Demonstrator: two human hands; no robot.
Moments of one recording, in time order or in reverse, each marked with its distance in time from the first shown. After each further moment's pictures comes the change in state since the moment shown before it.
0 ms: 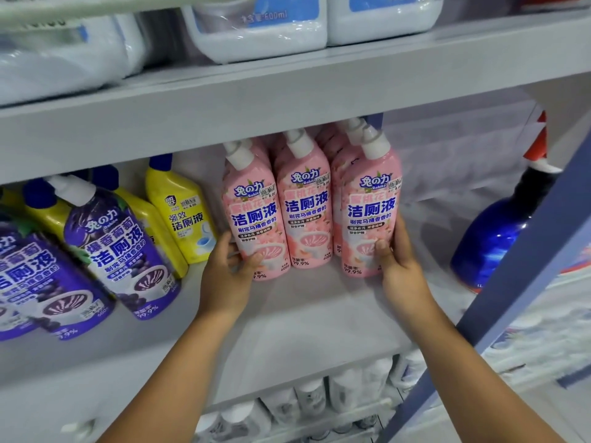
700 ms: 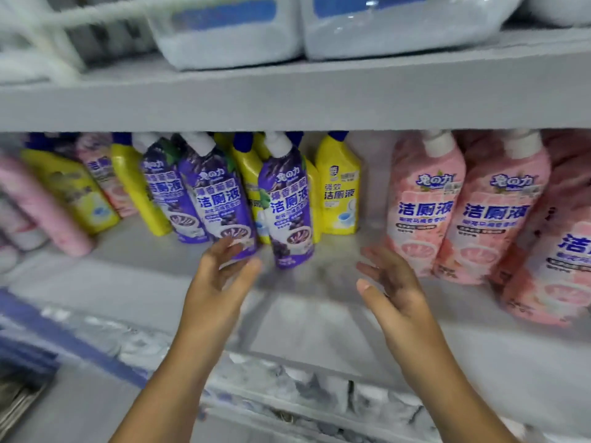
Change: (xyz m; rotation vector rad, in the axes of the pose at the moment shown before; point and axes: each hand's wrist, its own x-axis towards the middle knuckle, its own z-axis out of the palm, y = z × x) left_hand -0.103 0.018 -0.176 -0.157 0.434 -0.218; right_hand -0.082 -0.039 0.174 0.183 -0.486 0.098
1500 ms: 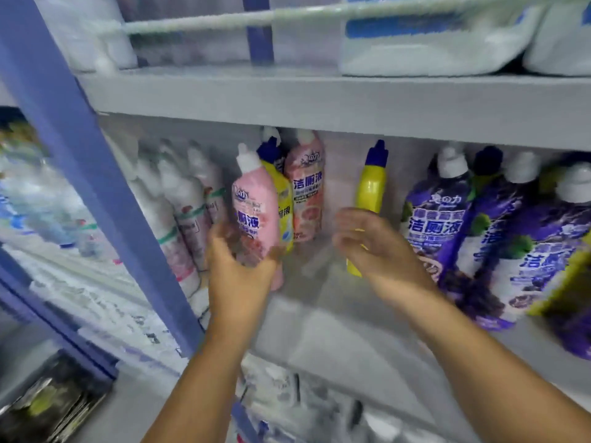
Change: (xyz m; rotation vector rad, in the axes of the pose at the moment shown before) left_hand 0.209 -0.029 -0.348 0.178 0.333 0.244; right_hand 0.133 0.027 0.450 -0.203 -0.317 -0.057
